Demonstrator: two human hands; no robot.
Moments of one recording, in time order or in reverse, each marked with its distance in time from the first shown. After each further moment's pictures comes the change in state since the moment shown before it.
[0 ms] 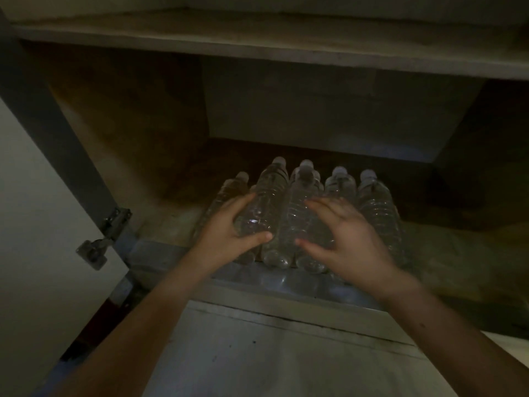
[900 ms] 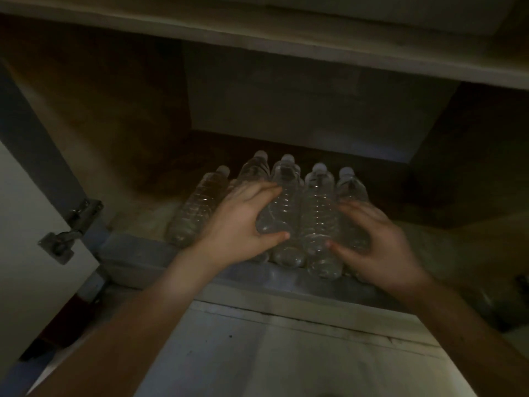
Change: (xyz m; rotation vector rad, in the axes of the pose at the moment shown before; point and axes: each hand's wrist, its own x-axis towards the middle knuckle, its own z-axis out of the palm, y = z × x) left_hand 0.010 0.035 0.032 0.439 0.002 0.455; right_hand -0.042 0.058 -0.025 0.154 0.088 0.056
